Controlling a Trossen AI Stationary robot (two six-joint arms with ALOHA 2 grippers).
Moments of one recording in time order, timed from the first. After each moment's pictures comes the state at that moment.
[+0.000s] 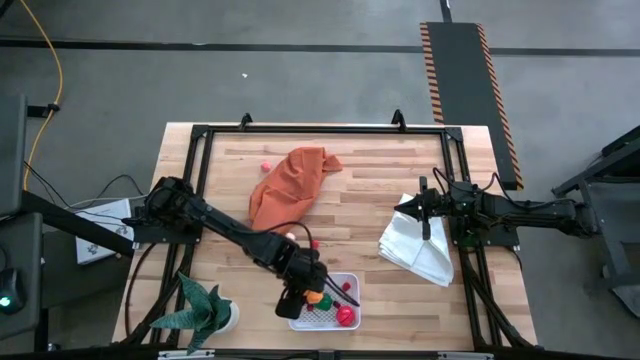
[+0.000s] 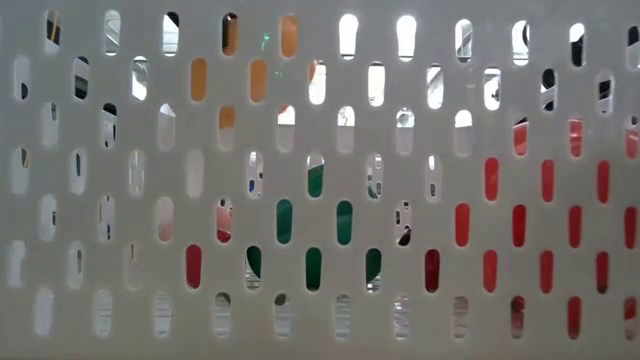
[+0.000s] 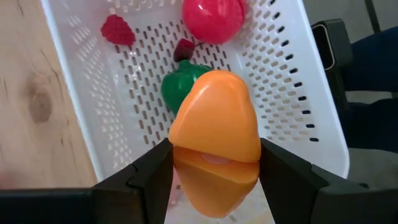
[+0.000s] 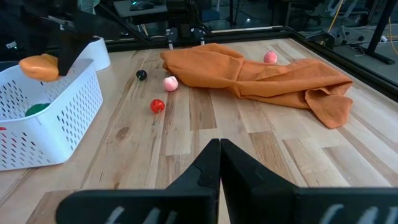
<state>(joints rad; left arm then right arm) -0.30 1.90 1.44 -0.62 0.17 -0.21 -0.16 0.27 0.01 0.03 -0.12 0.02</state>
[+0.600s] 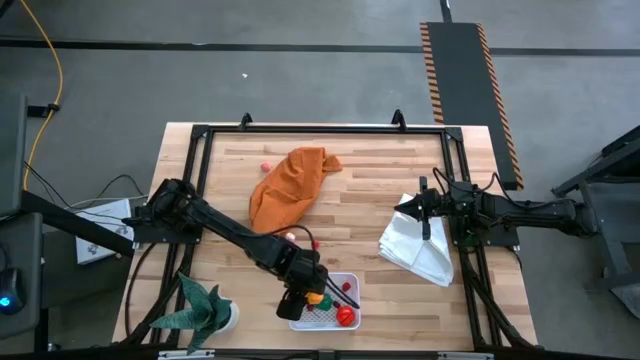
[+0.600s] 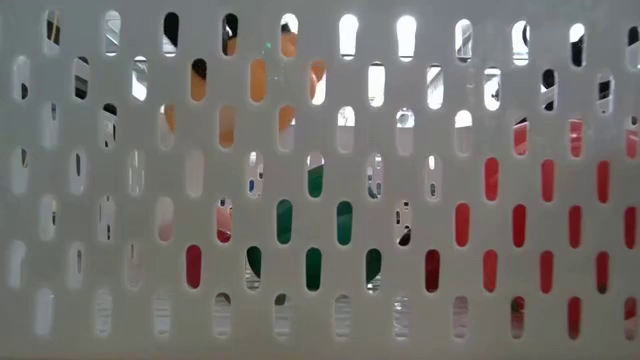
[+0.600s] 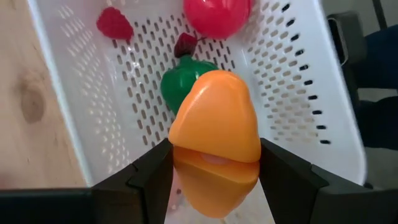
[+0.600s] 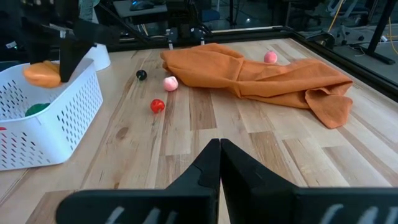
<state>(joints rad) -0.31 1.93 1.44 -0.61 0.16 -0.21 -0.16 0.27 0.01 0.03 -0.12 0.02</state>
